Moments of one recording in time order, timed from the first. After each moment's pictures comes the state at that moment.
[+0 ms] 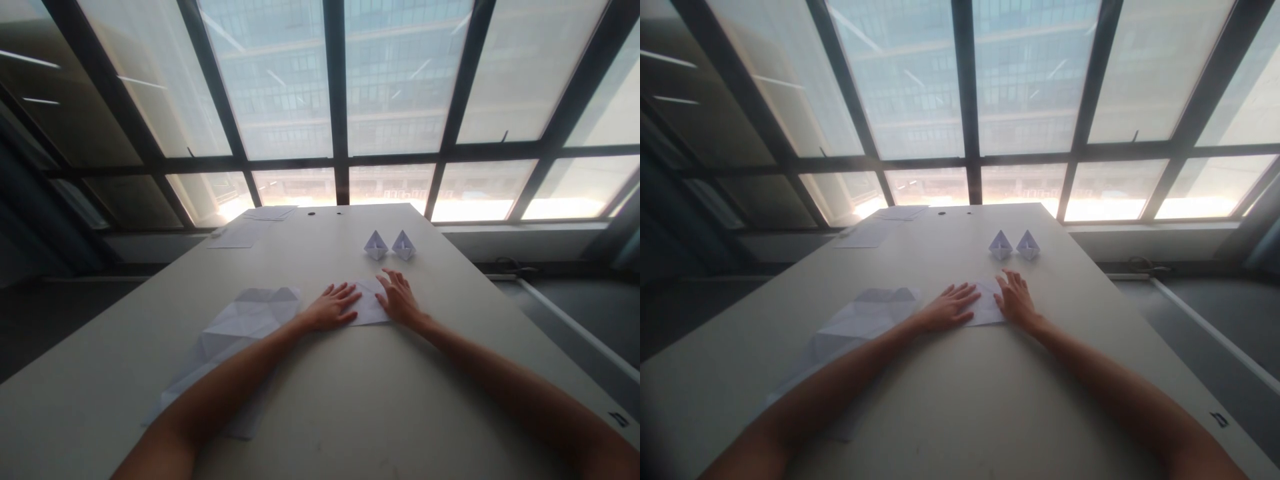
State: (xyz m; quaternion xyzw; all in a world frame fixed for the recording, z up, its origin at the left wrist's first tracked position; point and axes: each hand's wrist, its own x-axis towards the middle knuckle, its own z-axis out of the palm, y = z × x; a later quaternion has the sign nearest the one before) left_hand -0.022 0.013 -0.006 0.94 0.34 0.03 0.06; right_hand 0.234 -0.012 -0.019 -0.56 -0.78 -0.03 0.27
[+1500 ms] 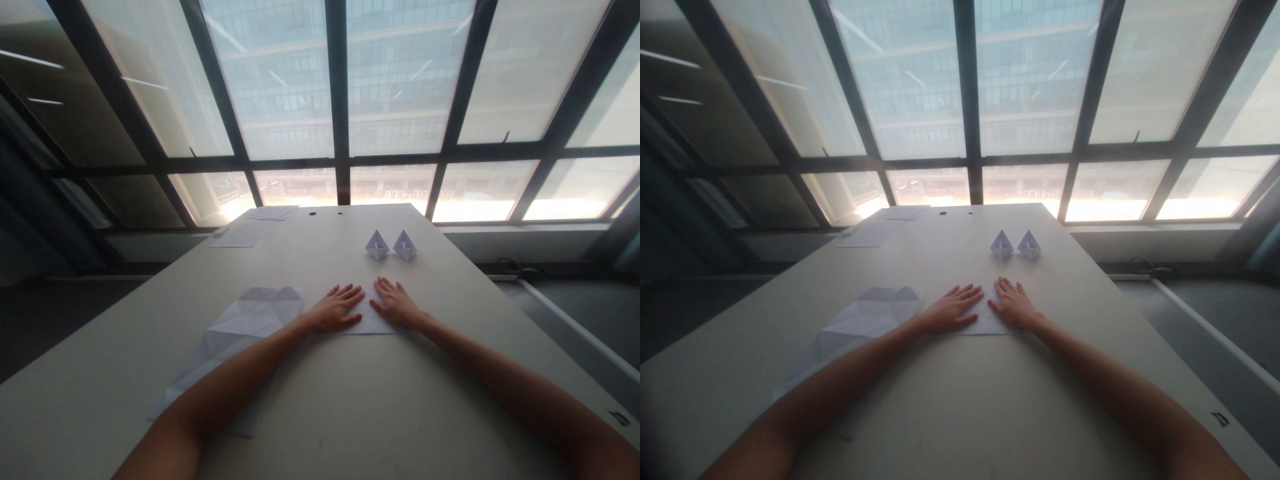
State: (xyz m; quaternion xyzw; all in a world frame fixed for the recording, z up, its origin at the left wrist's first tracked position) left_hand -0.016 0.009 -0.007 0.94 0.32 0.03 0.07; right_hand 0.230 -0.006 -0.026 -0.57 -0.81 0.08 0.11
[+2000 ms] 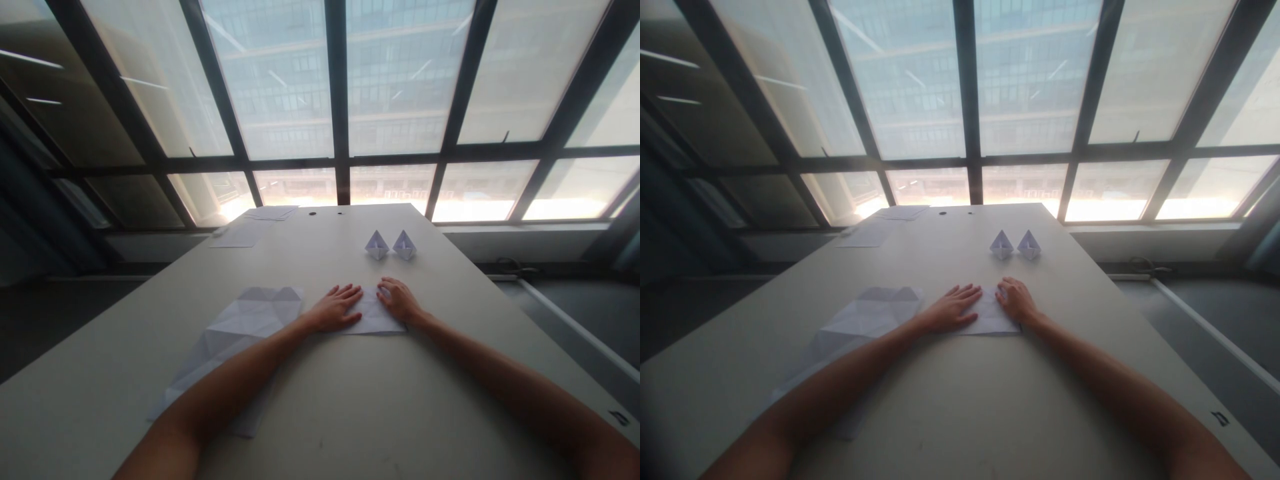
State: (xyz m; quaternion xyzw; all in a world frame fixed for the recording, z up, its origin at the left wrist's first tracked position) left_hand -0.015 0.008 -0.006 0.94 0.33 0.04 0.08; right_hand 0.238 -0.001 -0.026 -0.58 -0.78 0.05 0.23
